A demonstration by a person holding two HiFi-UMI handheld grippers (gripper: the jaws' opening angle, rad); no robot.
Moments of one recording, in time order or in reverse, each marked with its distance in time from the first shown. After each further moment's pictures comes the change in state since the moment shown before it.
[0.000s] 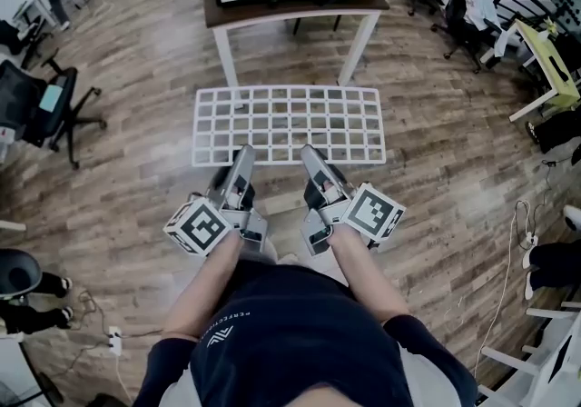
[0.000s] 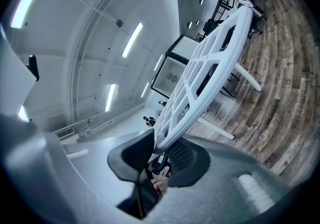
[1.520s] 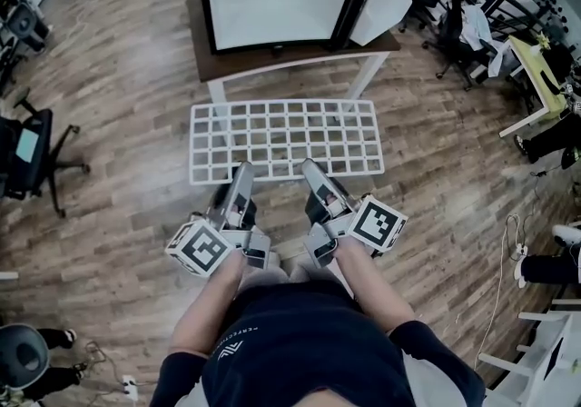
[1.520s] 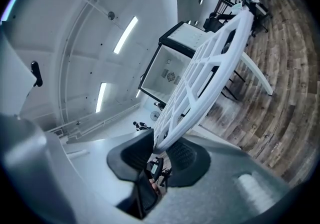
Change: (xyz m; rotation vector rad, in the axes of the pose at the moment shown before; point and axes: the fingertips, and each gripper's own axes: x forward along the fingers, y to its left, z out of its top) left arm 0.162 0.099 0.124 -0.103 -0.009 -0.059; right arm 0.206 -0.043 0.084 -0.037 0.003 -0.044
